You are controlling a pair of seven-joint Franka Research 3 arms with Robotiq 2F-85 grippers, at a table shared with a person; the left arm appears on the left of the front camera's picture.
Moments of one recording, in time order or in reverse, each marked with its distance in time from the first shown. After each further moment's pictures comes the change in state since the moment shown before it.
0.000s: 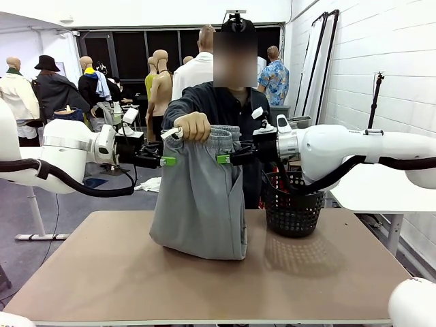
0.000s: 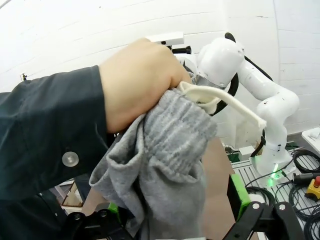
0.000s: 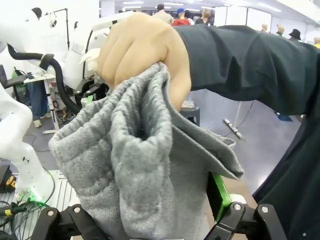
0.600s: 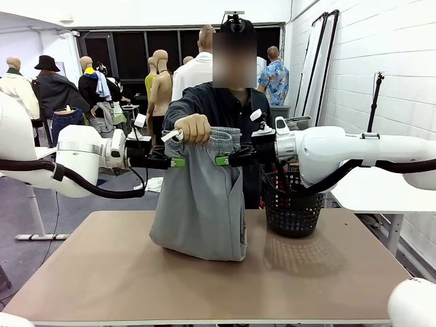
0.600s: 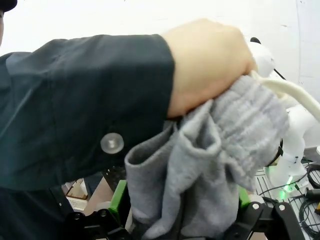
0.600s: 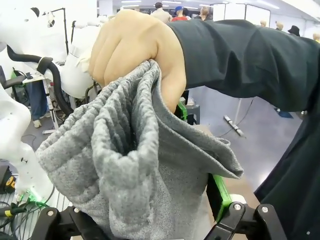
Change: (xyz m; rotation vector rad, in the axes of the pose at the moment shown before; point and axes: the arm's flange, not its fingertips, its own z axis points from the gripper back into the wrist) left arm -0.018 0.021 -0.021 0.098 -0.018 0.072; right arm -0.005 -0.002 -0.007 0.000 0.009 -0.014
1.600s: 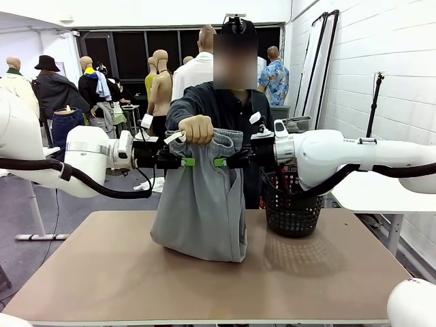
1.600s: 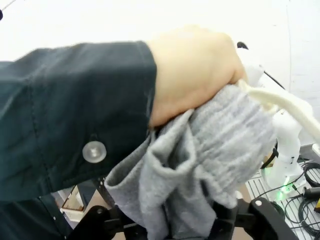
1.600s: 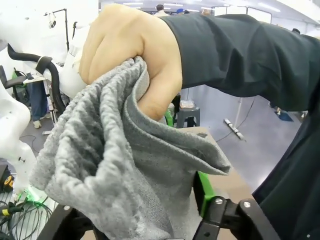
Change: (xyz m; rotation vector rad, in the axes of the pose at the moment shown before) left arm 0.003 -0.003 -0.016 -0.059 -0.032 -0.041; right arm -0.008 -0.008 -0.001 0.005 -0.018 0.009
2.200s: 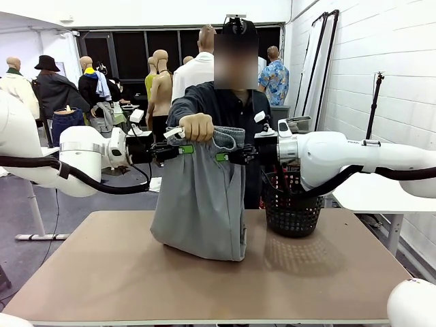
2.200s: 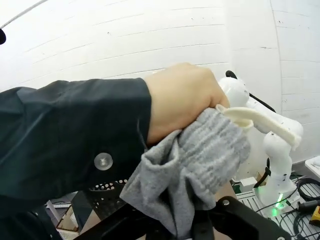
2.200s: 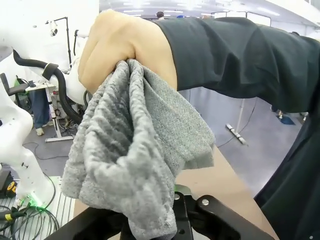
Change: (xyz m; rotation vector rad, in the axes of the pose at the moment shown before) left arm 0.005 0.003 0.010 -0.042 -0.117 0.001; right arm -0.001 -0.005 0.006 0.009 -0.036 -0.019
